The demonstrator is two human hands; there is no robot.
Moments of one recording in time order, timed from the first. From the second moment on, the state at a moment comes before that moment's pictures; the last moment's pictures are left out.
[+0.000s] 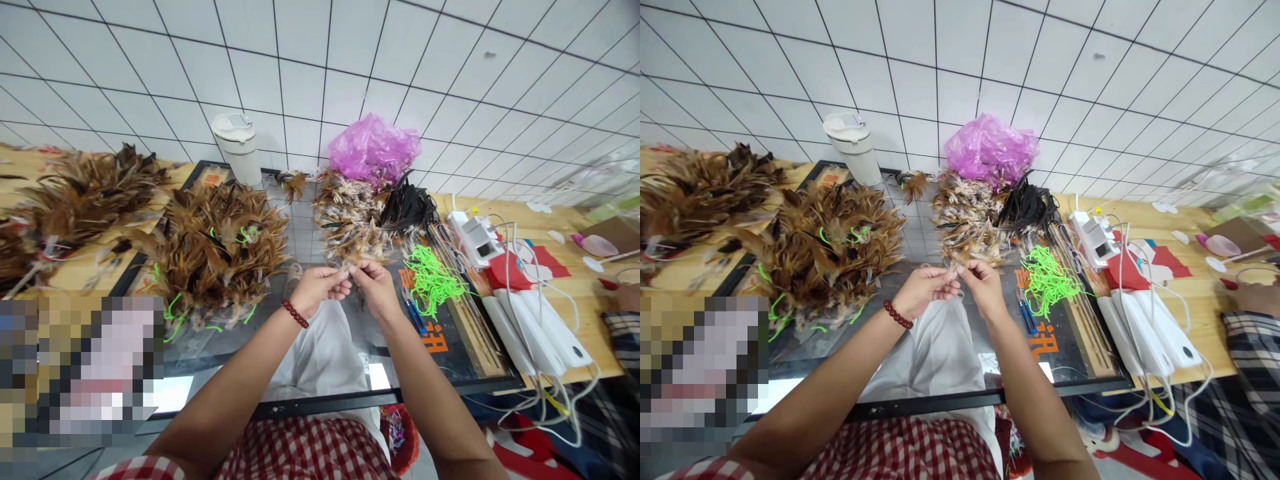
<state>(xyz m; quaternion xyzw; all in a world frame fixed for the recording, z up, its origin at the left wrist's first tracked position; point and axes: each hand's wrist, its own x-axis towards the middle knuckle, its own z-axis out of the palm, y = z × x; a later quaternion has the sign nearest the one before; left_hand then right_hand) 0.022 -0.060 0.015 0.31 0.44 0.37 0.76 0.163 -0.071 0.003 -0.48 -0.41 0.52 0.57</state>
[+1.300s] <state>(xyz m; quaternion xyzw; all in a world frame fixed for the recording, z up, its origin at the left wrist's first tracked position) 0.018 -0.056 0.009 0.41 0.46 0.36 0.70 0.174 -0.075 0.004 -0.55 -0.68 0.14 0.46</state>
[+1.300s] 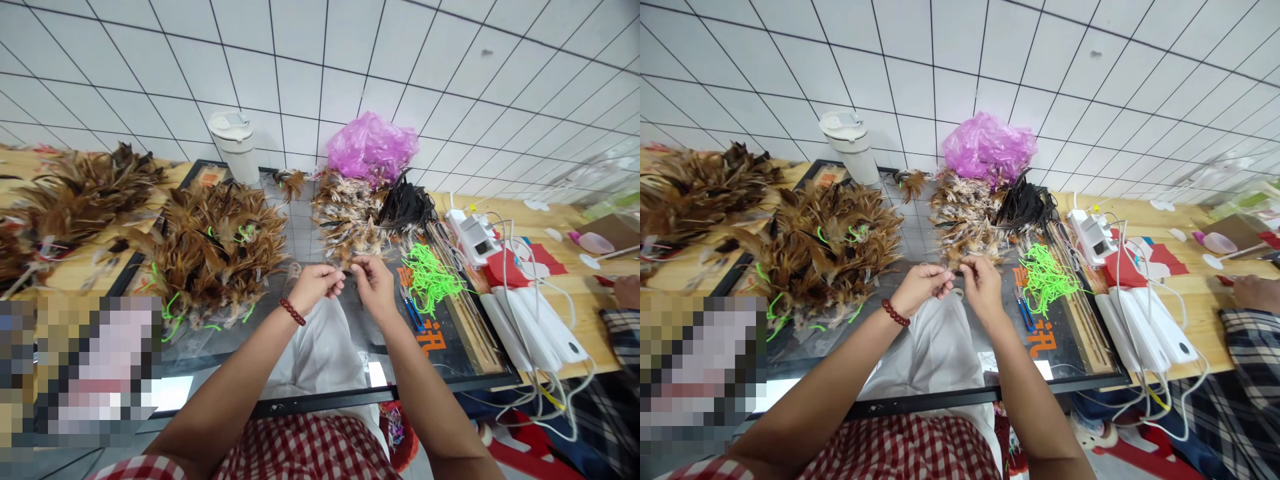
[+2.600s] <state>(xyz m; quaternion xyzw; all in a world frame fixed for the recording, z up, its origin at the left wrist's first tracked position) 0.018 -0.051 0.012 0.26 0.46 0.53 0.66 0.167 -0.065 -0.005 -0.54 -0.48 0.46 0.51</state>
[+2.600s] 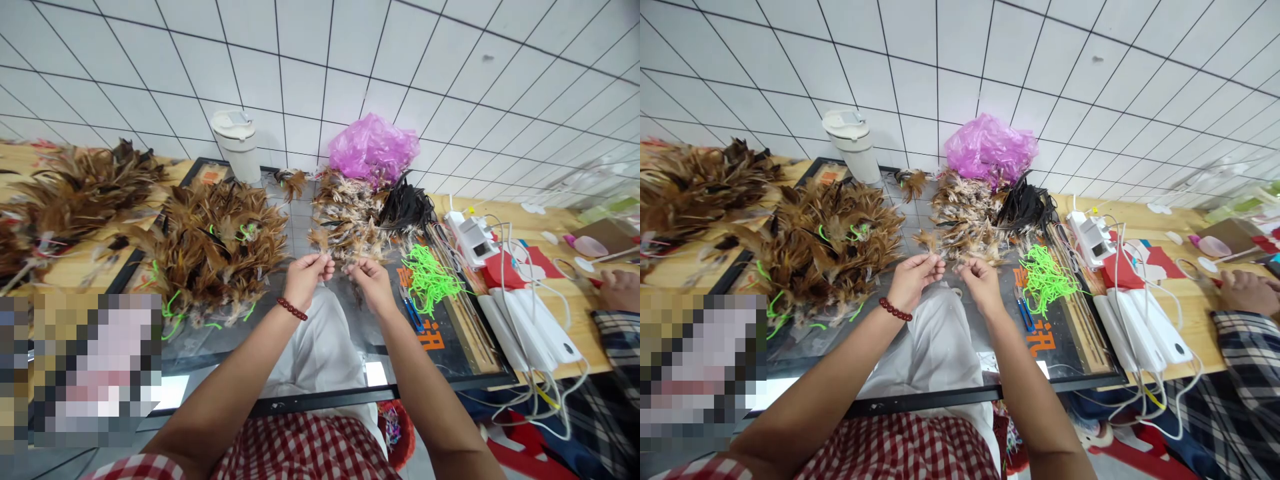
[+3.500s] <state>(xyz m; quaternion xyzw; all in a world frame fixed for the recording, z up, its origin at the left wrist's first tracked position) 0.018 -0.049 0.007 0.29 0.45 0.53 0.66 0.188 -0.066 -0.007 -0.64 -0.73 0.04 0.26</state>
